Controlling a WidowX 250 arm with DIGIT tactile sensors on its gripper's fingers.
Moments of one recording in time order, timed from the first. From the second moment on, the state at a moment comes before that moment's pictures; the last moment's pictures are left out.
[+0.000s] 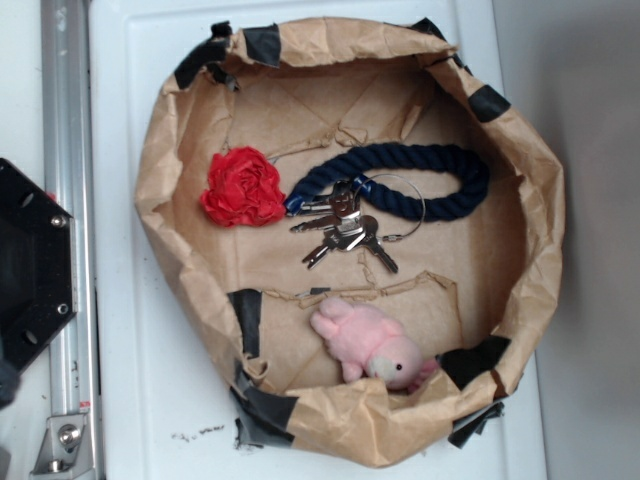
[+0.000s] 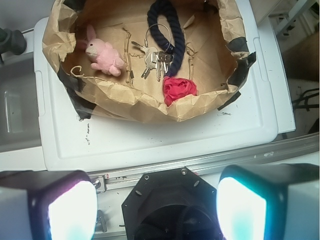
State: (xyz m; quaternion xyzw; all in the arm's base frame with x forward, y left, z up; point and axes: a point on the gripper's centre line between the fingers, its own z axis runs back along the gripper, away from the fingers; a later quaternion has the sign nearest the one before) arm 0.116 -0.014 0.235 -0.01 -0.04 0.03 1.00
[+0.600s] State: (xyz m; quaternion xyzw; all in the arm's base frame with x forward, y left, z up) arm 0.167 0.004 0.176 -0.01 -0.04 0.05 1.00
